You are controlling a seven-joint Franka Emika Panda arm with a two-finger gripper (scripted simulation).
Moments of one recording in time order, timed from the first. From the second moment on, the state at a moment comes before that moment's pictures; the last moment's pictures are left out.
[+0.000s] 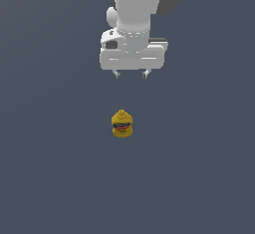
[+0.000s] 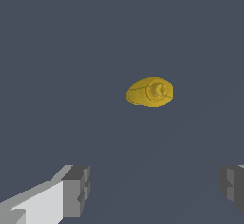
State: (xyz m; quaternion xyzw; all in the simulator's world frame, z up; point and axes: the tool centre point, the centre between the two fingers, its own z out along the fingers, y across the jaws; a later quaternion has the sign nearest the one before) arm -0.071 0.014 0.313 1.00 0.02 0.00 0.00
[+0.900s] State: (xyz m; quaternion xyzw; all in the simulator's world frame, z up) arm -0.072 0.029 0.320 1.00 0.02 -0.01 -0.01
